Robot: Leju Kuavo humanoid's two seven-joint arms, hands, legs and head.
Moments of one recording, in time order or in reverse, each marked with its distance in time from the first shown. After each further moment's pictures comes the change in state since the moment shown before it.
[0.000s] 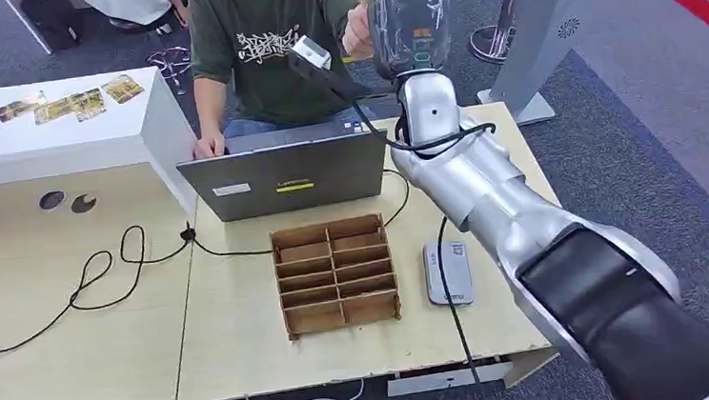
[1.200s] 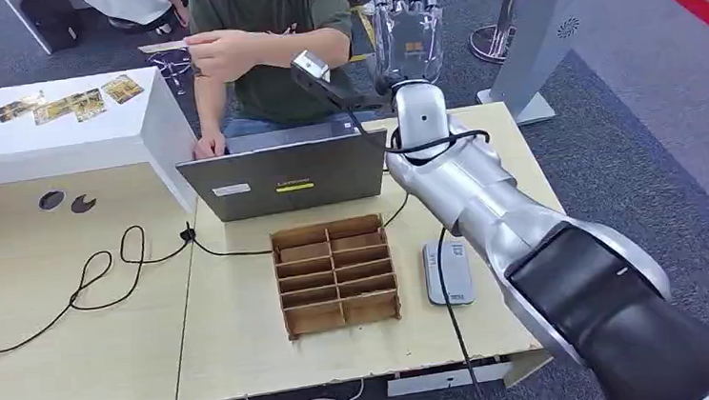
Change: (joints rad) left arm -0.008 -0.003 -0.018 0.000 0.005 0.003 0.003; right arm -0.010 0.033 0.002 0.110 -0.002 0.038 0.036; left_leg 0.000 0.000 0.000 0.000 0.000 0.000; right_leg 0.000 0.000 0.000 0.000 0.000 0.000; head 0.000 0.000
